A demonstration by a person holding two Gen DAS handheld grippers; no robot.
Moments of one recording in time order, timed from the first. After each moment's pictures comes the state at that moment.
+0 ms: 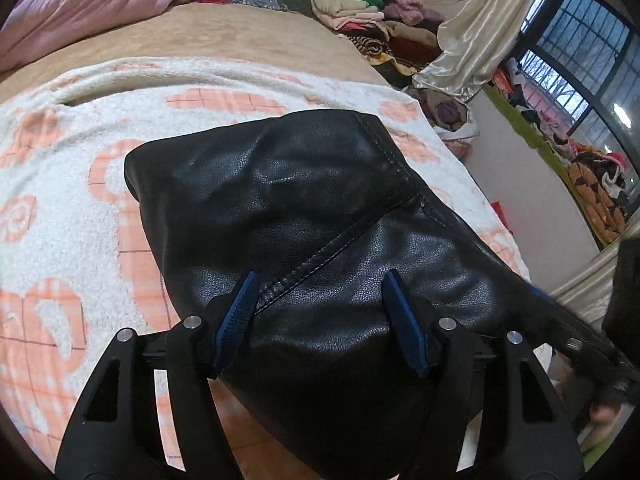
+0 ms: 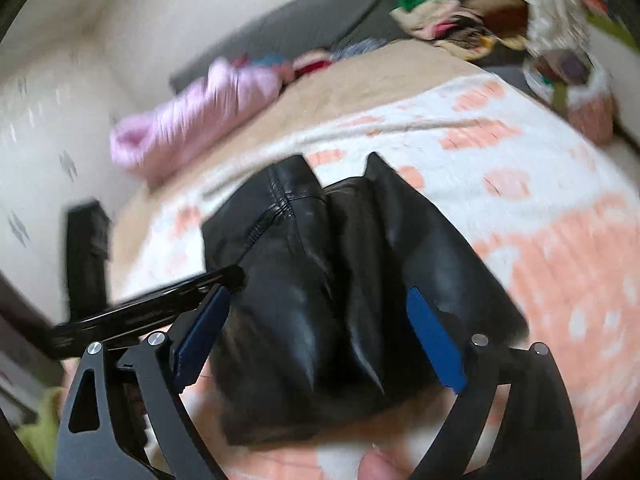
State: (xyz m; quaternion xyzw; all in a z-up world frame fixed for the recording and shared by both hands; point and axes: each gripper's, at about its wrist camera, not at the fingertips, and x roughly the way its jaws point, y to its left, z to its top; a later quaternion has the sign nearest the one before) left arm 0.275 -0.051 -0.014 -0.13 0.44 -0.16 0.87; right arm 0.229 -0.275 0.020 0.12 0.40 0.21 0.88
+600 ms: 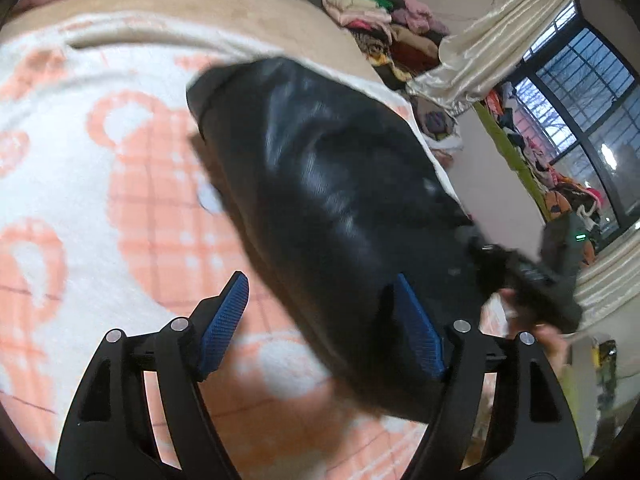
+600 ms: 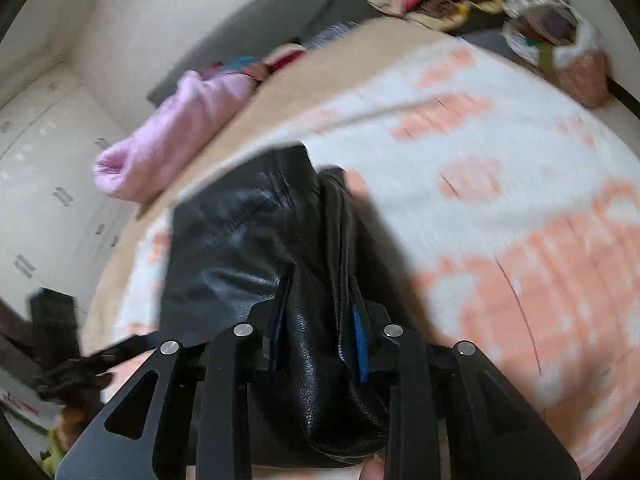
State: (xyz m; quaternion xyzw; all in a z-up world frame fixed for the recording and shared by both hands) left arm 0.257 -0.036 -0.029 -0.22 0.46 -0.19 0.84; right arm 0.279 -0.367 -0.038 0.20 0.42 0.18 0.86
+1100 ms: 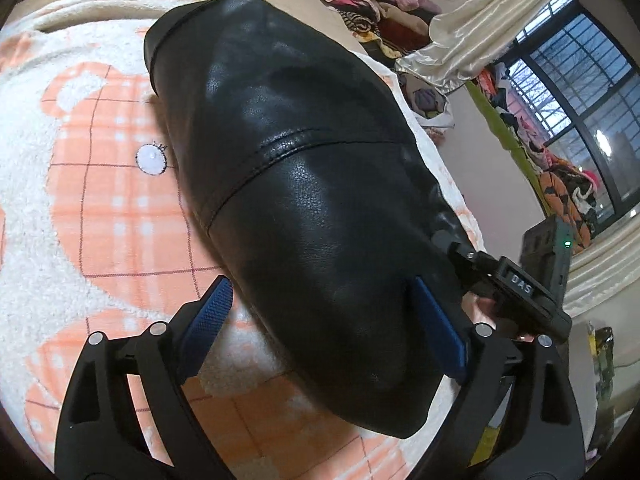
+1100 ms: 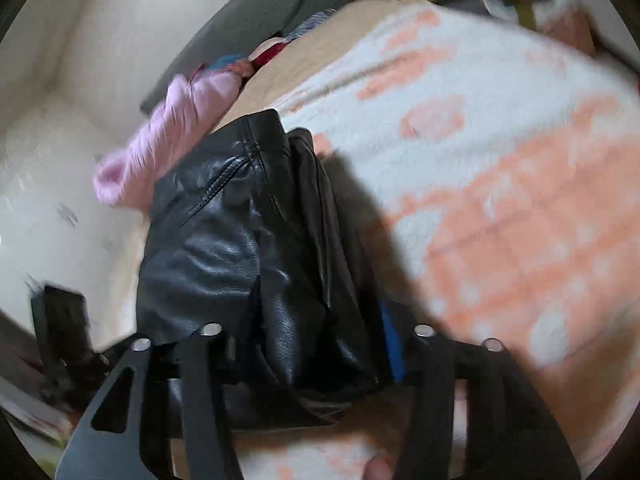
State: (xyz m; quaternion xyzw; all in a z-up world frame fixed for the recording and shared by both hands) left arm 0.267 -0.074 -0.039 -0.20 0.48 -0.21 0.83; right arm 0.258 -0.392 -0.067 0.27 0.44 0.19 0.83
